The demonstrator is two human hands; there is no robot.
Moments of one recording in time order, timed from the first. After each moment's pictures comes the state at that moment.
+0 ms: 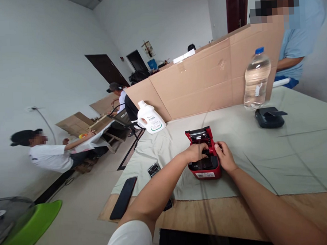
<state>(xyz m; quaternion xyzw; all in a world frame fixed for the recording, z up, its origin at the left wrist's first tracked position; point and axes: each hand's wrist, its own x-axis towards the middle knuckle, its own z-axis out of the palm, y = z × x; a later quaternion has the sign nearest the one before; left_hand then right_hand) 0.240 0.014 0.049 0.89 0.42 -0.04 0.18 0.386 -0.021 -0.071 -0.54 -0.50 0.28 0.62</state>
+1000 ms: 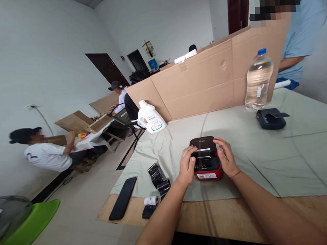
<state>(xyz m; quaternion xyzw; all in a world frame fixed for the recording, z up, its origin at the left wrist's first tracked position) 0.194 -0.045 0.006 0.80 0.33 0.47 0.18 0.383 -0.041 -0.047 -0.44 -0.60 0.15 0.66</state>
